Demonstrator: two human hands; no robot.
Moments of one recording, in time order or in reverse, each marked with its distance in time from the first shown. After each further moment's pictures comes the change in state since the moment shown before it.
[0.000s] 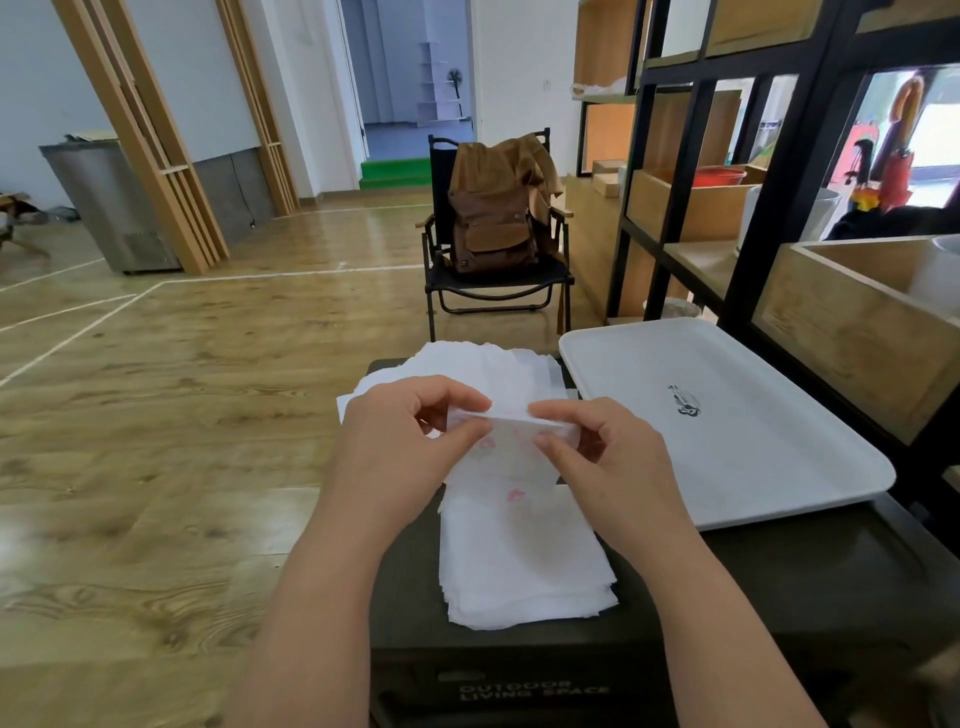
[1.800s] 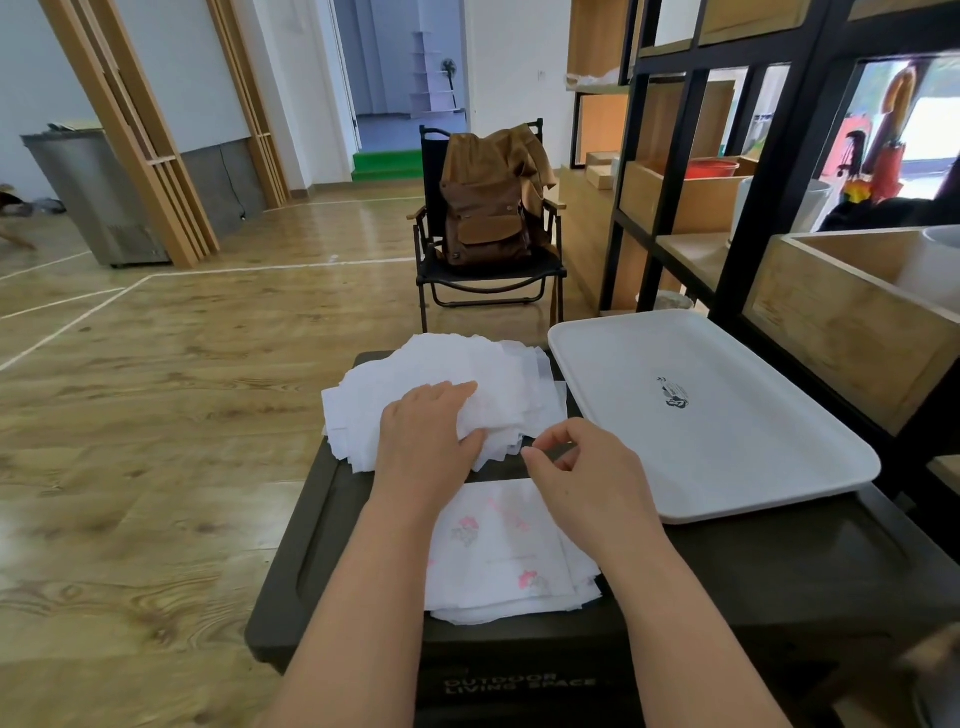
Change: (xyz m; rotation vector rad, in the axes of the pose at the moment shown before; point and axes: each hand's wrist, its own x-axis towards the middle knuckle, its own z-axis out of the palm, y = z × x) left_hand 0.034 -0.066 0.063 0.603 -0.068 0.079; right_hand -0.005 0.002 0.009 -0.243 -0.083 0.324
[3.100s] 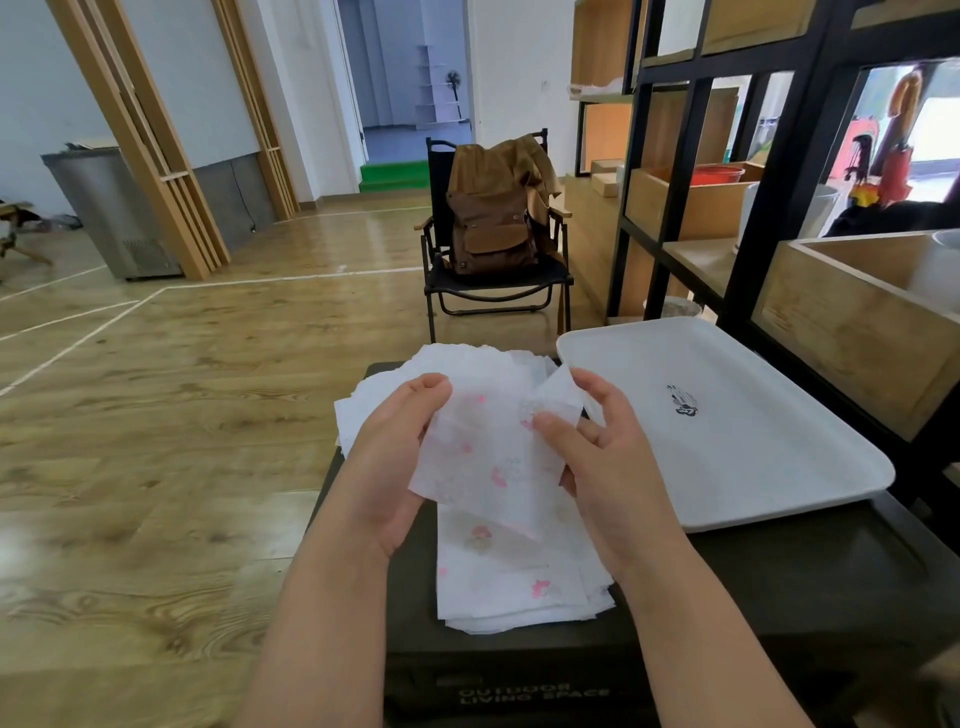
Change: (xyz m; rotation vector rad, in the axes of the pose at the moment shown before) left_hand -0.023 0.010 -0.063 -1.434 -0.140 -0.470; right_hand 0.002 -0.012 -0.002 0.823 -0.070 0.029
